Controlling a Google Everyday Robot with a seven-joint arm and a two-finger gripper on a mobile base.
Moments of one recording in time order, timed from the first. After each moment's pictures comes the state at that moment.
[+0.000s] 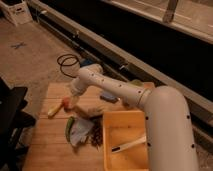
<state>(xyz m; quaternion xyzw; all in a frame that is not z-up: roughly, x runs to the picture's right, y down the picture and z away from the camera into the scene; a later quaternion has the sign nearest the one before) -0.212 0.045 0.873 -0.24 -0.33 -0.01 0.91</state>
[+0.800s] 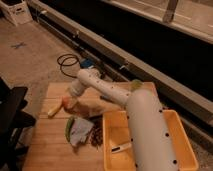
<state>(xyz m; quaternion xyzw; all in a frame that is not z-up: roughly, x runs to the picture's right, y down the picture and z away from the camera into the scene) -0.235 0.065 0.930 -0.28 -0.35 -0.01 0.89</state>
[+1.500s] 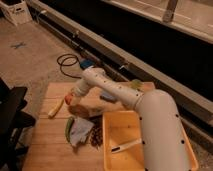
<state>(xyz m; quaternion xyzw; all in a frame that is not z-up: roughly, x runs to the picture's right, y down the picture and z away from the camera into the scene) -0.192 0.044 0.887 -0.26 -0.35 0.00 0.90</state>
